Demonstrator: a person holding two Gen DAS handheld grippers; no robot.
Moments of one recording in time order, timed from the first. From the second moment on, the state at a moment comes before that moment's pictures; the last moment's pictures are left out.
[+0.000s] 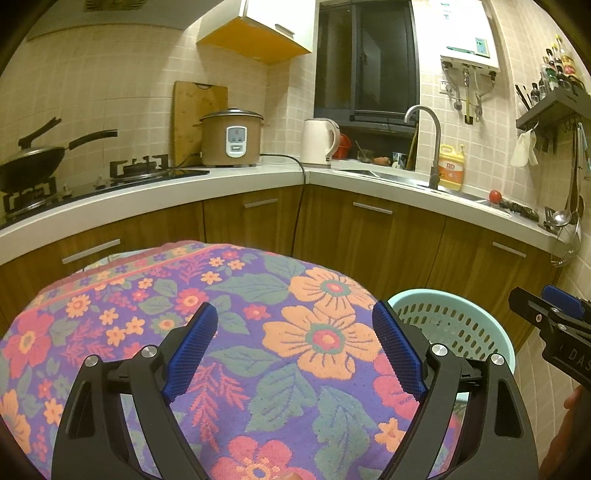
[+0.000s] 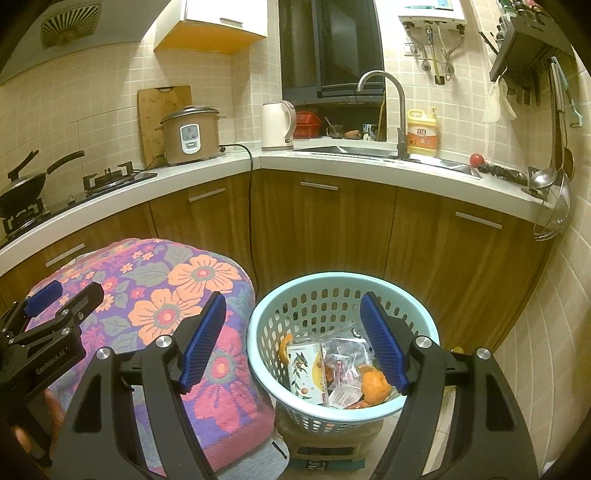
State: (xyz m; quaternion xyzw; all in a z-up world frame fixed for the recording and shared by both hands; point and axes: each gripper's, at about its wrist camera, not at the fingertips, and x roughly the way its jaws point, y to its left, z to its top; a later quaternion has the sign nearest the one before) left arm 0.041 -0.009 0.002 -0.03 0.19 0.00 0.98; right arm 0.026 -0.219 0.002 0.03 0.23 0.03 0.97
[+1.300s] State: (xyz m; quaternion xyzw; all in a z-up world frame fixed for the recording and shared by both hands) left arm 0.042 -0.008 -0.001 -0.03 0.20 0.00 0.98; right arm 0.024 -0.223 0.000 0.03 0.23 0.02 0.97
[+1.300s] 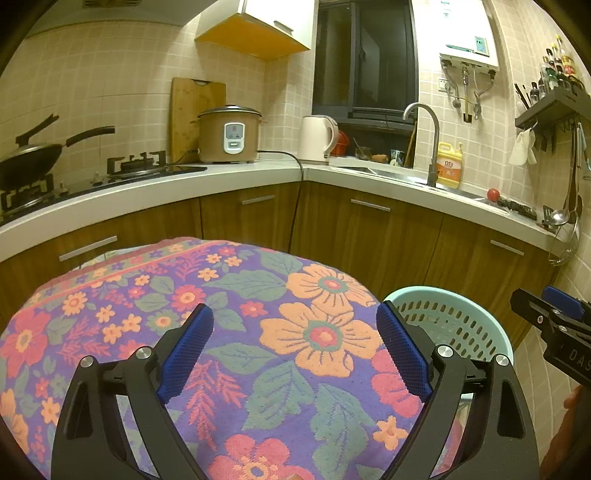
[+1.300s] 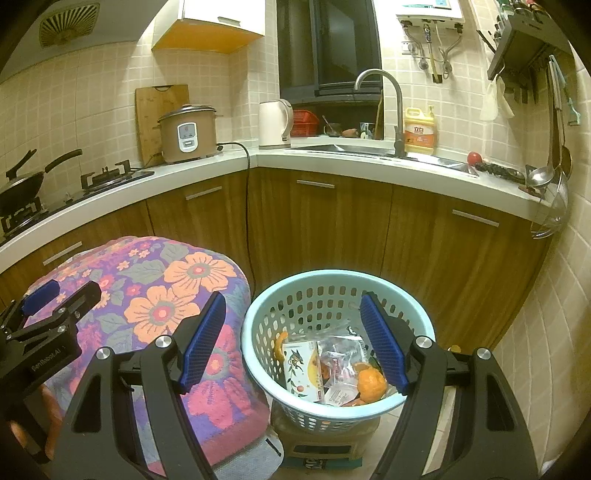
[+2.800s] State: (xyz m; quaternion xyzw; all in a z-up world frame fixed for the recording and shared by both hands) left arm 0.042 -0.002 -0.003 -0.03 0.20 0.00 0.98; right arm 0.025 -0.220 0.000 0.03 0.23 0.03 0.97
